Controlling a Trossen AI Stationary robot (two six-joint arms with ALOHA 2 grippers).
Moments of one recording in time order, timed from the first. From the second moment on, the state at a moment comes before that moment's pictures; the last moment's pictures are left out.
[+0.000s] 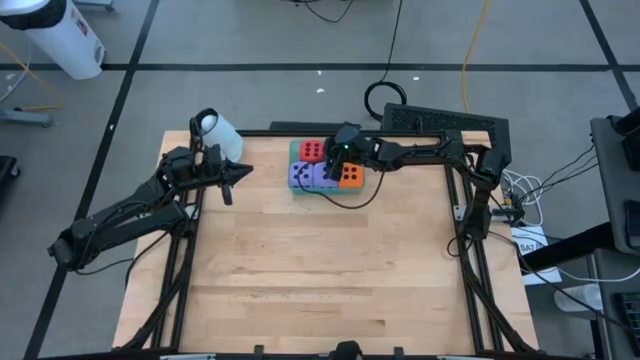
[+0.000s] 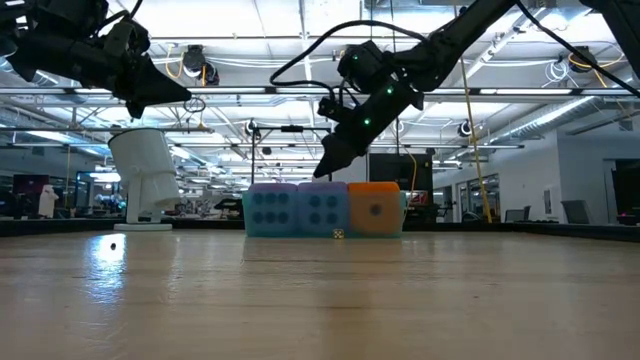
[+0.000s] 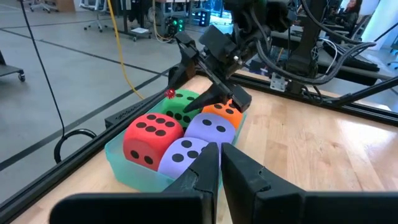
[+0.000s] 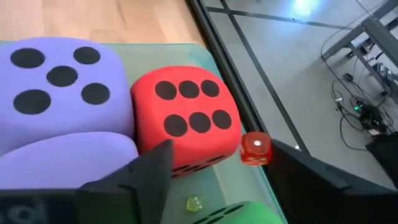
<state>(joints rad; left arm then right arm) 0.67 0.48 0.33 -0.03 0.37 -0.05 -0.41 1.86 1.21 0.07 0.18 -0.32</state>
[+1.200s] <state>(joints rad) 0.48 0.74 0.33 0.22 0.28 -0.13 -0.41 1.85 1.14 0.18 -0.01 -0.44</state>
